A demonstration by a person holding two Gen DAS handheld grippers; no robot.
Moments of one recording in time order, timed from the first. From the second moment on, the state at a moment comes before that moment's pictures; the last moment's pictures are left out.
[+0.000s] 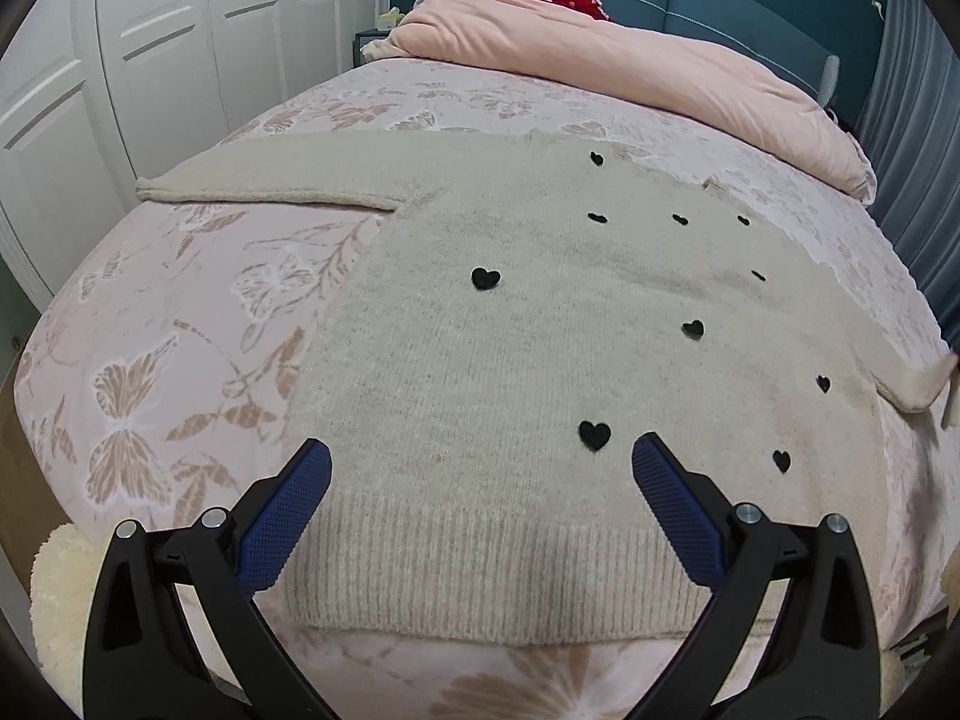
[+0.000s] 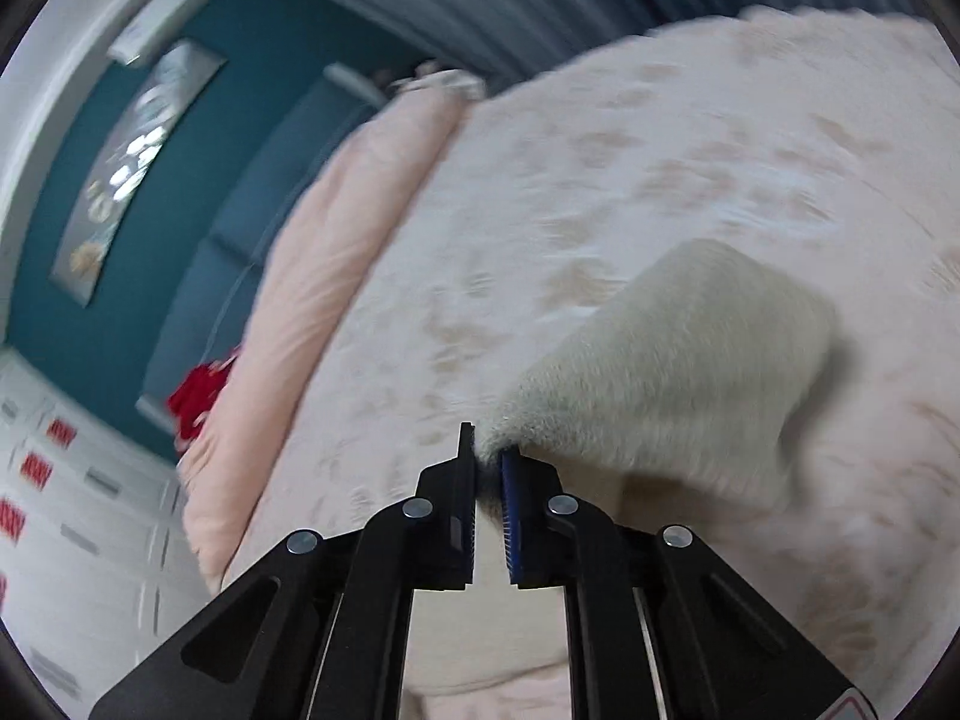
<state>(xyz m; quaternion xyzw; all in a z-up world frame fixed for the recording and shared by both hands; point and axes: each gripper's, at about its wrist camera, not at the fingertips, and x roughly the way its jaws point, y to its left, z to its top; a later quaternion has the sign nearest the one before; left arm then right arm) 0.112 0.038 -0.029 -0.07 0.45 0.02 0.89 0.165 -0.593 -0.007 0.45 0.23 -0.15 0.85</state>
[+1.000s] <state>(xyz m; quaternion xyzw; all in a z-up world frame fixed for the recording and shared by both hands) 0.373 0.033 -0.101 -0.35 0.51 0.01 0.79 0.232 -0.414 -0.097 0.43 0.40 -0.01 0.81</state>
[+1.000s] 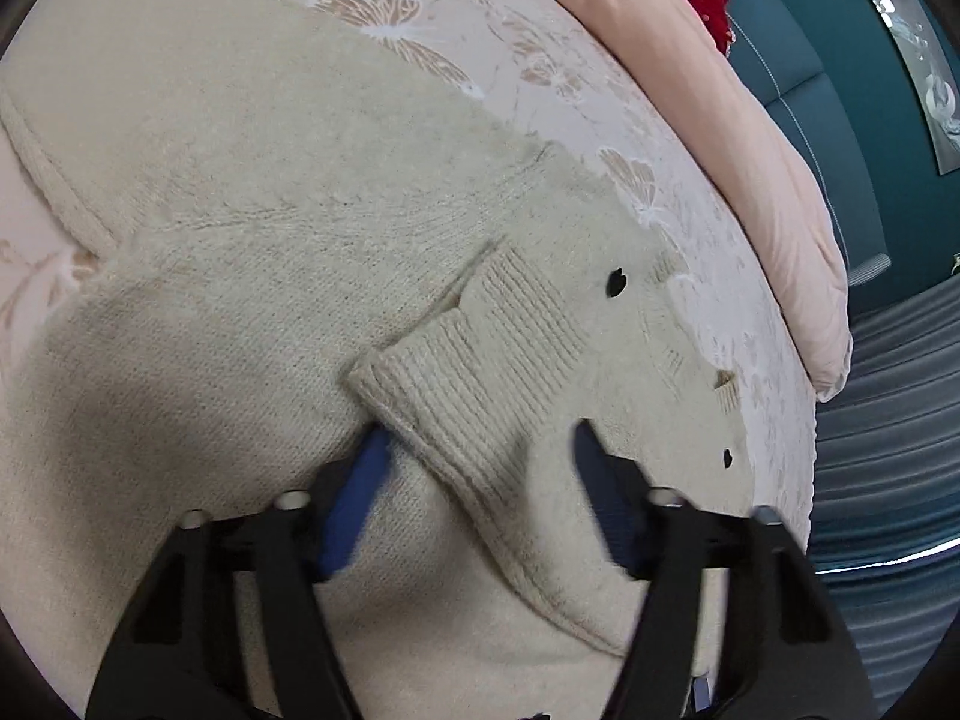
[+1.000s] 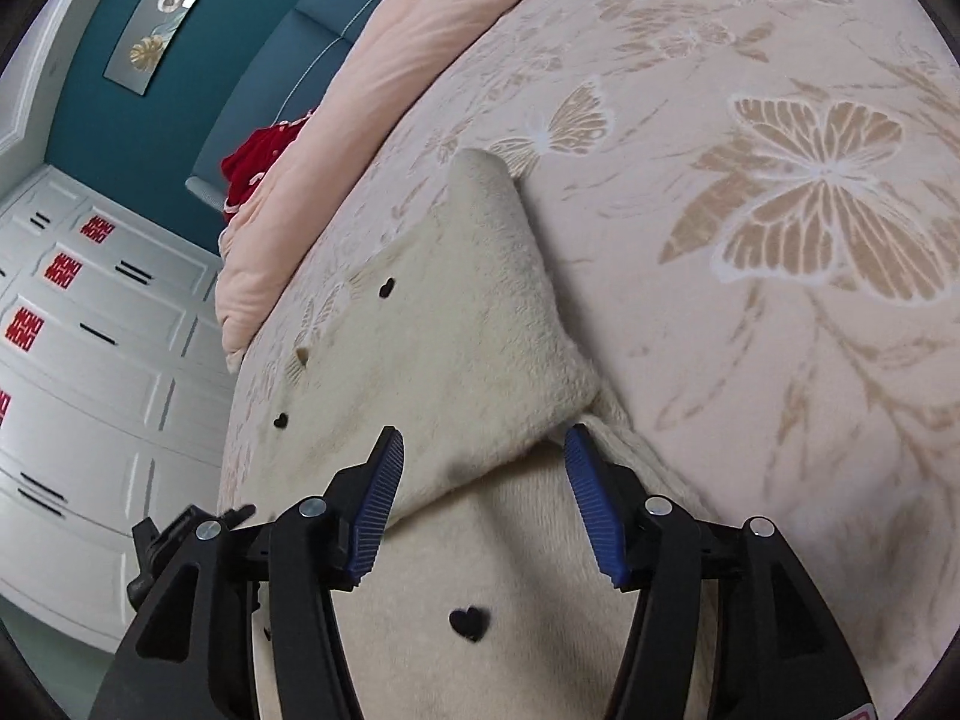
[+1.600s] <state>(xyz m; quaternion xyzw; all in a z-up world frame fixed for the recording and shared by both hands) 0.356 0.035 -0.105 -0.21 0.47 -0.01 0.86 0.222 -0.395 -0.054 0.31 0.34 -0.06 0.89</state>
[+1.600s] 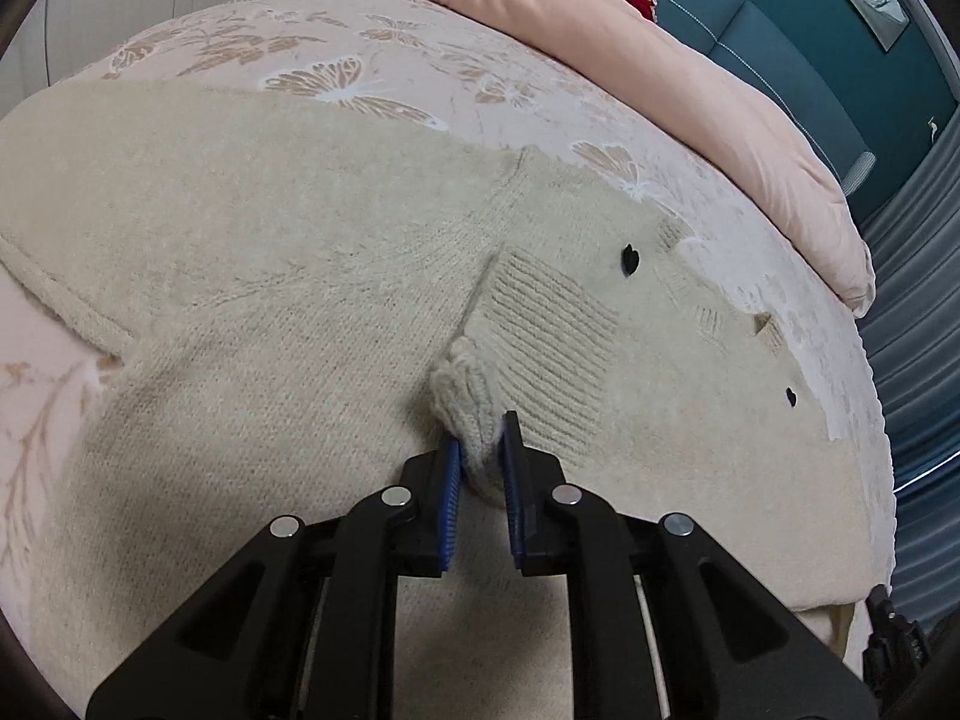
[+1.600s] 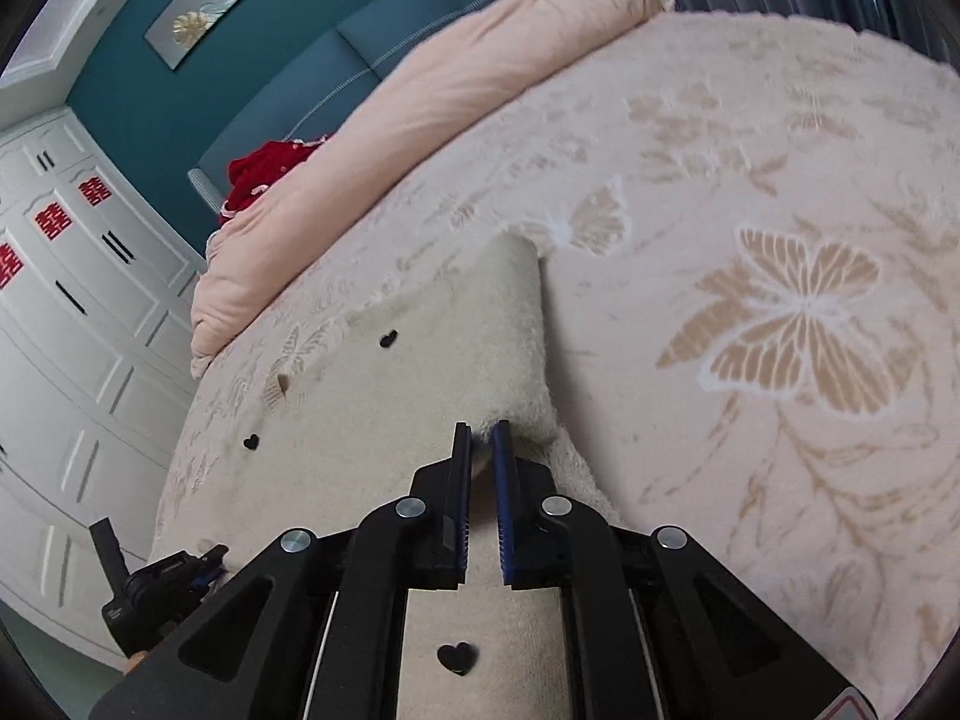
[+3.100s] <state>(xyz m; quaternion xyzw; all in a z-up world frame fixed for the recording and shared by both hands) 0.362 0.427 -0.060 -0.31 0.37 0.28 0.83 0.150 -0.232 -0.108 0.07 0.44 -0.03 0.90</state>
